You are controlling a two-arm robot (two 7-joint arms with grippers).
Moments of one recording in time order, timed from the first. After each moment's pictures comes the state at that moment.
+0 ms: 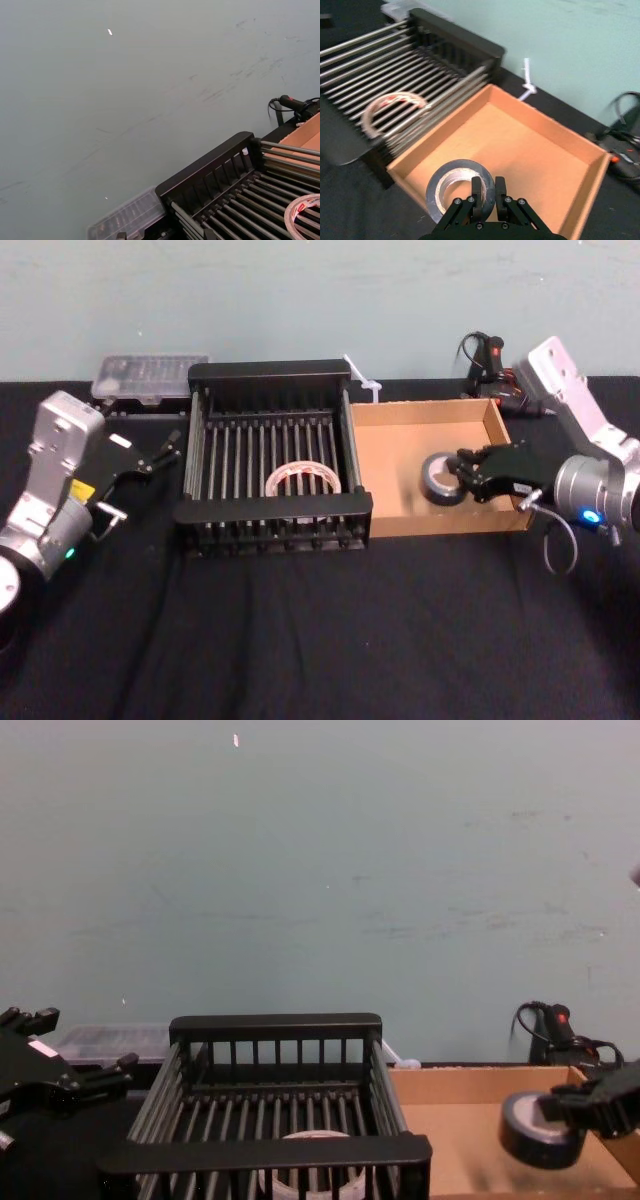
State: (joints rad) left arm -0.20 0.60 0.45 -1.41 -0.25 -0.12 0.03; right arm 0.38 0.57 -0.47 -1.46 0.35 0.44 0.43
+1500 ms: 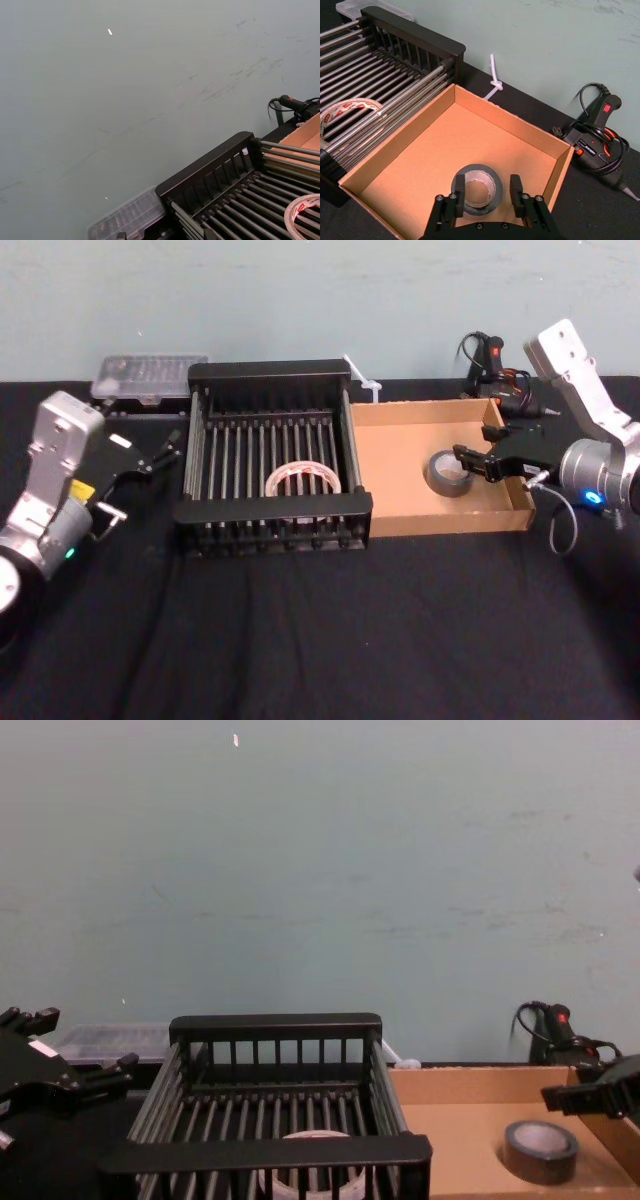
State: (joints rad) left arm -0.20 0.60 0.45 -1.41 -0.25 -0.12 0.03; right arm 0.42 0.52 -0.43 -1.37 0.32 0.46 0.39
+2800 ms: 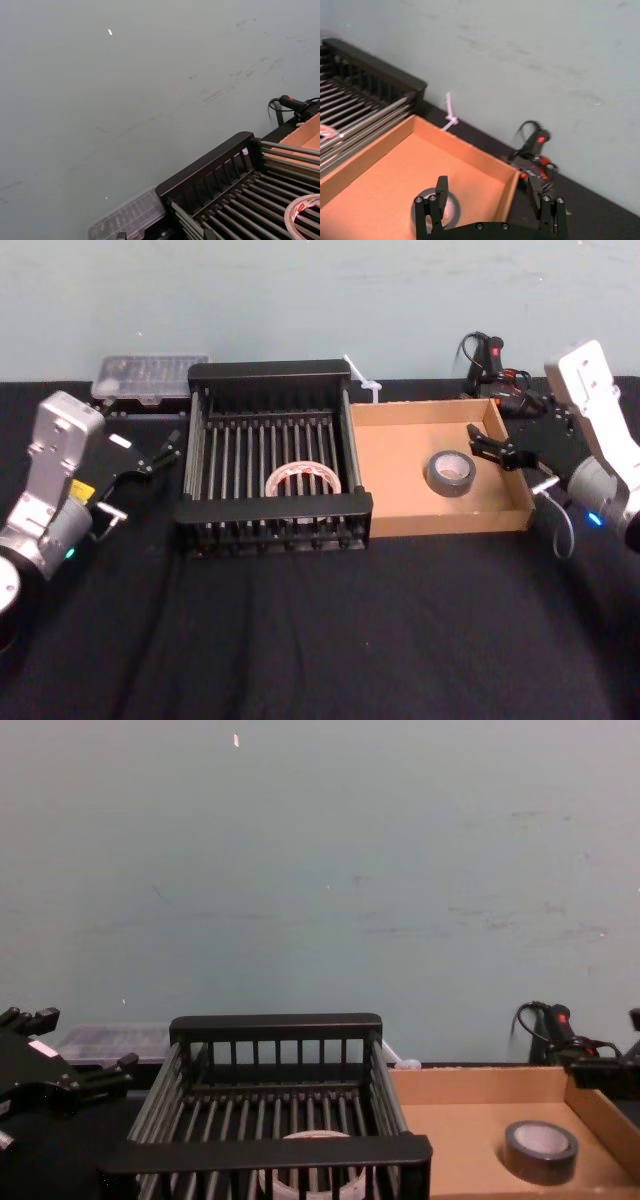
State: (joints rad) left arm -0.20 0.60 0.45 -1.41 -0.25 -0.12 0.03; right arm 0.26 0.49 -0.36 -1.46 0.17 0.19 0.16
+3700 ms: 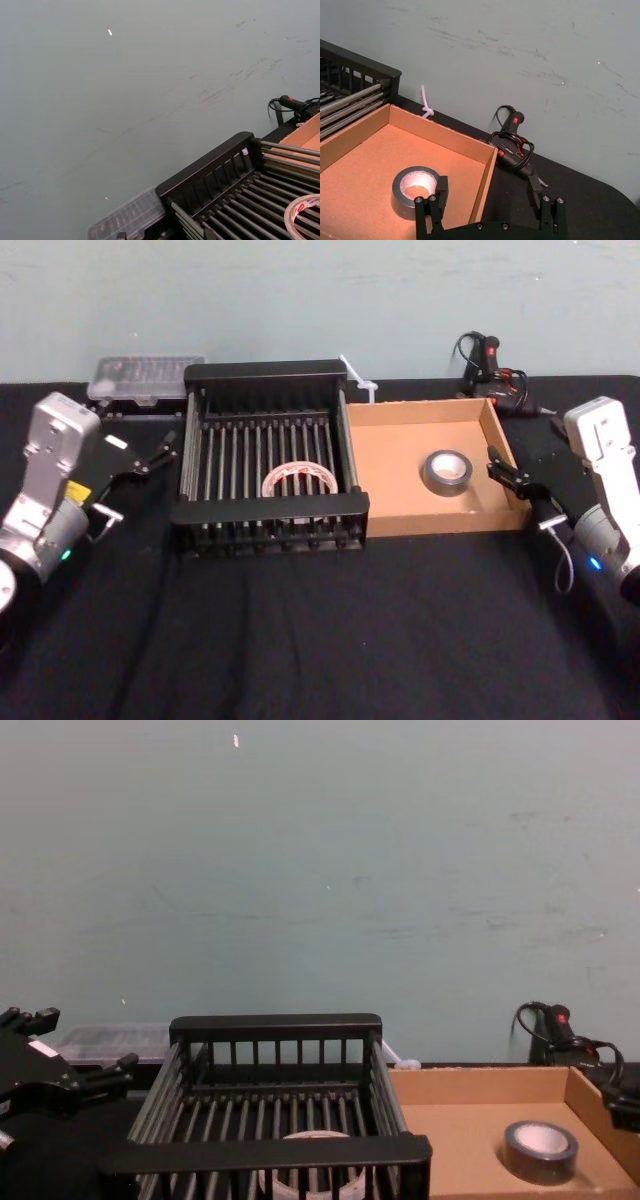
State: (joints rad) left arm -0.20 0.60 0.45 -1.41 -0.25 -0.12 0.03; right arm 0.13 0.43 -0.29 -1.43 0.11 0.01 0.03
